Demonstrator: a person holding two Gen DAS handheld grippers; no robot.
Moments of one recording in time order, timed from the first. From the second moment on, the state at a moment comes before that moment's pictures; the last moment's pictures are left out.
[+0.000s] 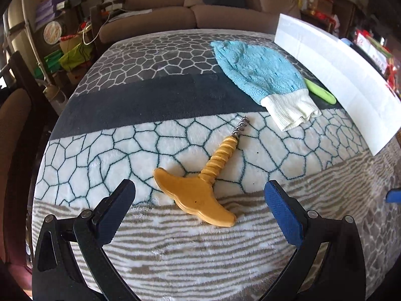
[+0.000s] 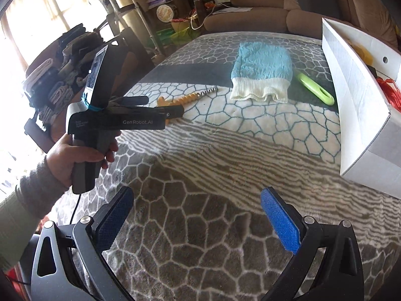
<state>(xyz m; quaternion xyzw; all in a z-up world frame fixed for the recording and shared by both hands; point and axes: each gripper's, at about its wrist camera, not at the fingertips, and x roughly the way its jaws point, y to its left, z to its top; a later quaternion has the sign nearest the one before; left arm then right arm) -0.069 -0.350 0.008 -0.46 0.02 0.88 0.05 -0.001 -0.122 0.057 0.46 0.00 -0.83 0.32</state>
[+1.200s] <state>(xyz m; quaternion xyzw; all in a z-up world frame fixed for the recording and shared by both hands) -0.089 -0.376 0.006 -0.44 0.05 0.89 0.14 0.006 -0.122 0.052 0.47 0.00 -0.81 0.35</state>
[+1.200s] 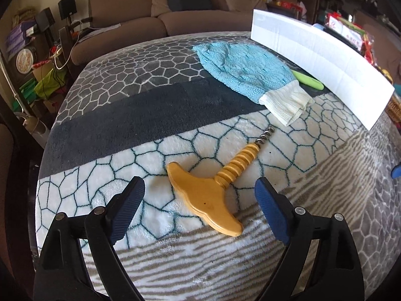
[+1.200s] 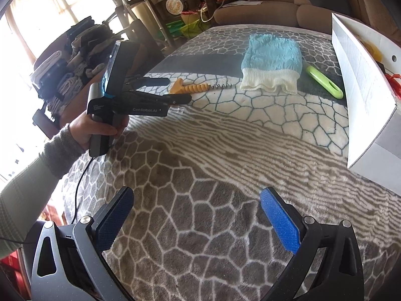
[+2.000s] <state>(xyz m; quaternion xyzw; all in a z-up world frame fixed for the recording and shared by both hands) -0.022 -0.282 0.013 -0.51 -0.03 0.82 0.28 -0.007 -0.099 0.053 0.48 -0.04 -0.81 0.33</state>
